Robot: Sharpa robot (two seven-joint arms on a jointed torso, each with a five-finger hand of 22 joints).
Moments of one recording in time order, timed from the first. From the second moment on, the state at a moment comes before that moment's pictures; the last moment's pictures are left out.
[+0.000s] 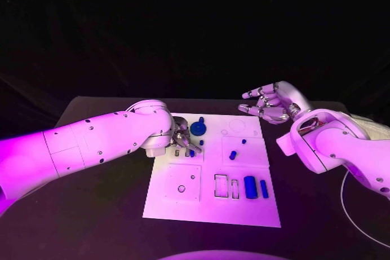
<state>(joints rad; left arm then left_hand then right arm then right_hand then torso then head) 1.29 -0.56 -0.04 1.38 -1.06 0.22 -0.66 1.24 0.10 -0.25 0.28 0.10 0.98 0.05 0.60 0.46 1.28 -0.02 1.15 1.03 1.47 -0.08 1.57 1.31 0.05 1.47 0.03 1.48 1.31 1.03 -0.98 0.24 1.80 -1.11 -0.58 -0.21 1.41 -0.09 -0.04 0.27 0.30 0.98 0.14 0.07 0.07 1.24 0.06 0.85 0.97 1.47 -0.02 1.35 1.24 0.09 1.26 0.09 1.31 1.09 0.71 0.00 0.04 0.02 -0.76</state>
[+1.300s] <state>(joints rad) 1.29 -0.58 -0.04 1.39 -1.04 0.20 -0.66 1.32 -0.14 0.48 0.34 0.15 0.93 0.05 0.64 0.56 1.29 -0.03 1.11 1.00 1.47 -0.09 1.57 1.31 0.05 1.46 0.02 1.44 1.31 1.02 -0.98 0.24 1.79 -1.09 -0.57 -0.20 1.42 -0.08 -0.04 0.27 0.32 0.98 0.14 0.07 0.07 1.24 0.06 0.85 0.96 1.47 -0.02 1.35 1.24 0.09 1.26 0.09 1.31 1.09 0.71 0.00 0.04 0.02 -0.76</state>
